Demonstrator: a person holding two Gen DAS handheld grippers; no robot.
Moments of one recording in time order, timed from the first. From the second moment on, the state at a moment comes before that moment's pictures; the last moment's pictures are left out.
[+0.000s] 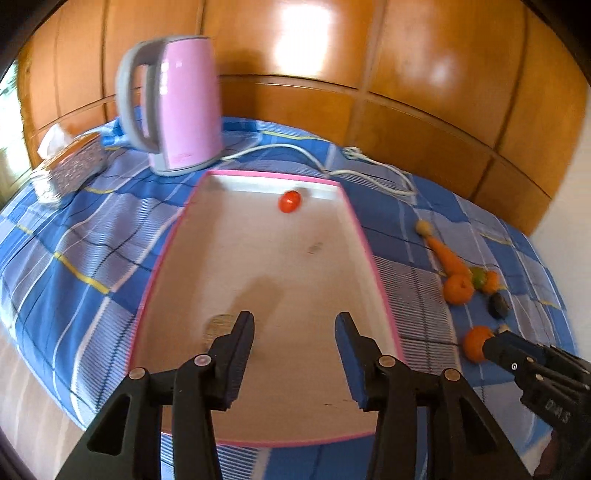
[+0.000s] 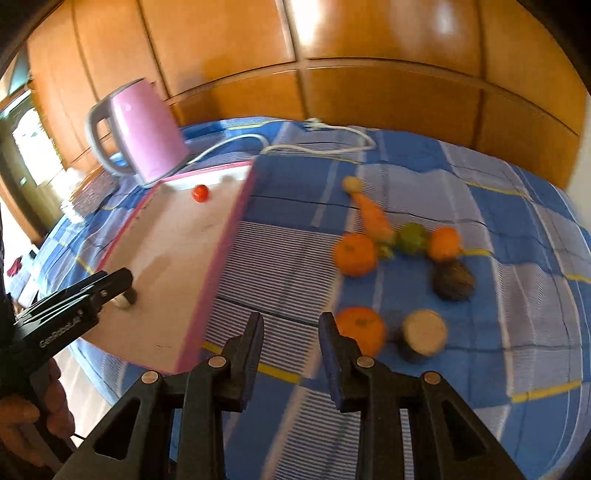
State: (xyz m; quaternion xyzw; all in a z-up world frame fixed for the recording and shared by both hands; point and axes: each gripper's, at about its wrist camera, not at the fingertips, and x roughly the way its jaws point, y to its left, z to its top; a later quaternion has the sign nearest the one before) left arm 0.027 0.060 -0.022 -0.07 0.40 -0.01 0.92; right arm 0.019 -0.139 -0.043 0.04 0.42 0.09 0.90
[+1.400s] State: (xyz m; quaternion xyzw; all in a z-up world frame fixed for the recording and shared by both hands) left arm 0.026 -0.043 -0.033 0.00 0.42 -0.19 0.89; right arm 0.029 -0.200 -0.082 0.02 0.42 0.01 0.91
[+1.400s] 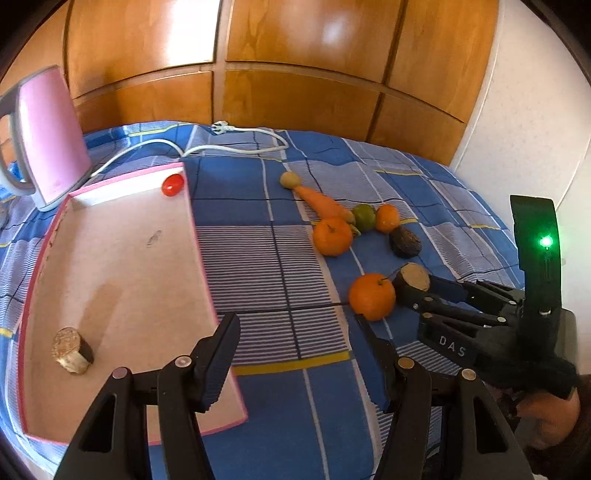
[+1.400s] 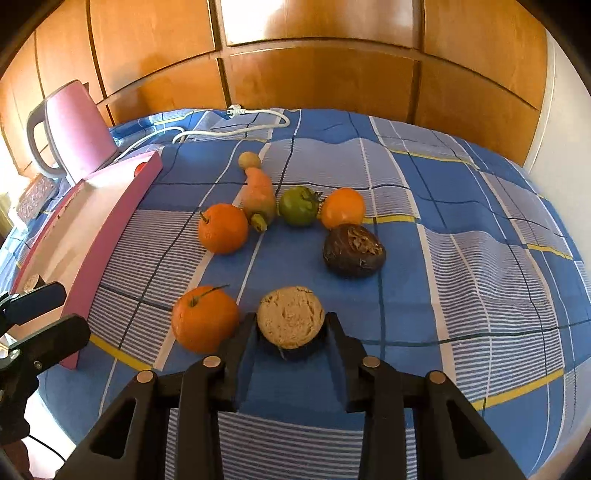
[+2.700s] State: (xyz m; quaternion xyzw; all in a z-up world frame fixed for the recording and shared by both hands) left arm 0.062 -0.111 -0.068 0.02 0.45 -0.26 0.86; right arm 0.031 -0.241 -0.089 0.09 0.40 0.03 0.91
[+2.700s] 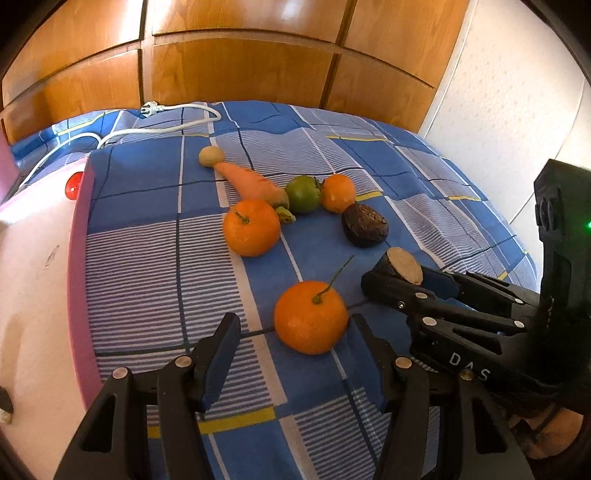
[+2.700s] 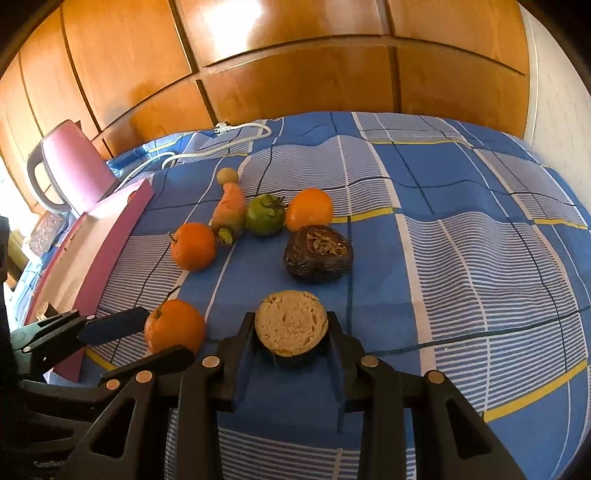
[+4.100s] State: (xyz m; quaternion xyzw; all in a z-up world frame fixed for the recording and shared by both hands) left arm 0.030 -0.066 -0.039 0.00 0.40 -0.19 0.90; right arm 0.012 -0.206 -0.078 0.05 0.41 0.03 0.91
